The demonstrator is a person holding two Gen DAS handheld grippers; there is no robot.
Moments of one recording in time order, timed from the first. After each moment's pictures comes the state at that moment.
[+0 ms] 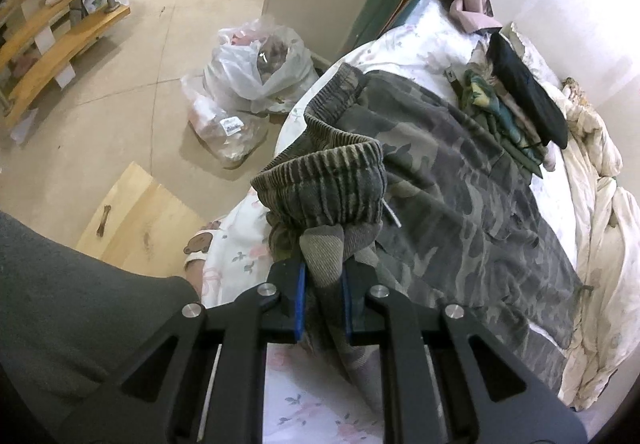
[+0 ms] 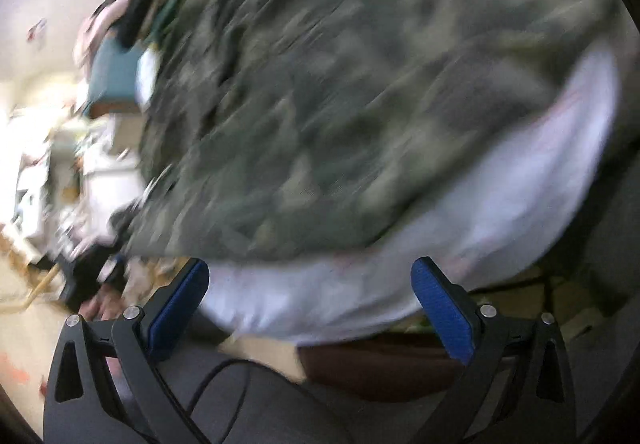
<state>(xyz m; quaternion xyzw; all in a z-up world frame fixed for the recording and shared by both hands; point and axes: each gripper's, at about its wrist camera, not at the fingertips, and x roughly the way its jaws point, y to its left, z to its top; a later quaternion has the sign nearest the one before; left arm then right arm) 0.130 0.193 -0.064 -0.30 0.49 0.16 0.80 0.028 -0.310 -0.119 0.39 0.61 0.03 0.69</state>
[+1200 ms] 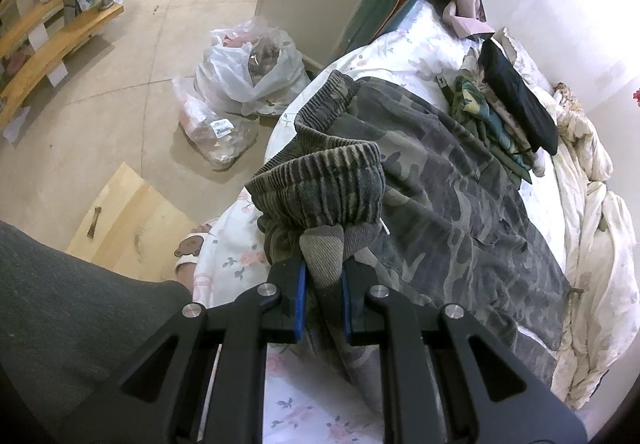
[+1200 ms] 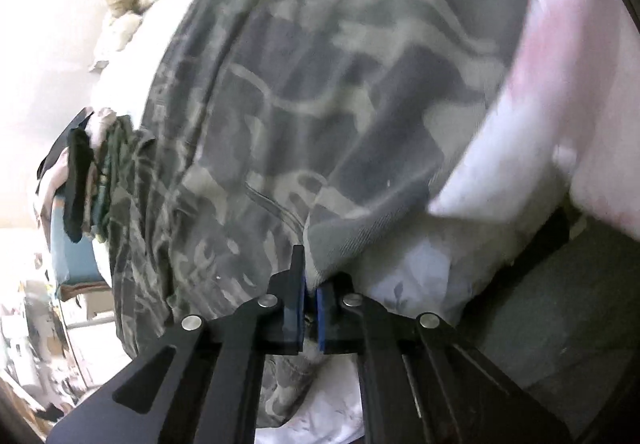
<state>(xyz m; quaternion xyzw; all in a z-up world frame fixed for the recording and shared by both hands) 0.130 0.199 -0.052 -0.32 0.48 0.15 0.80 0.042 -0.427 -0.104 0.47 0.51 -0.15 0.71</state>
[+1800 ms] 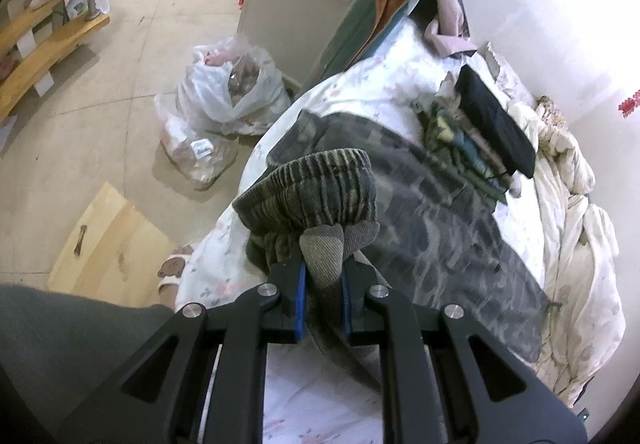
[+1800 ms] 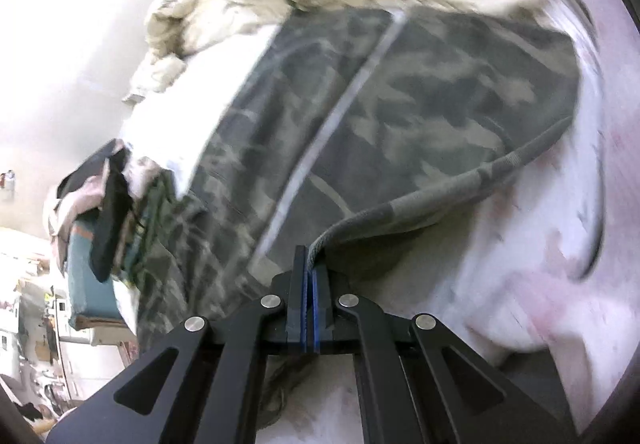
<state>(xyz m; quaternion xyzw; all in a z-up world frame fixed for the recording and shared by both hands) 0.160 0.206 -0.019 -0.33 0.46 0.13 0.82 0.120 -0.444 -0.035 0.42 0.42 -0.15 0.79</state>
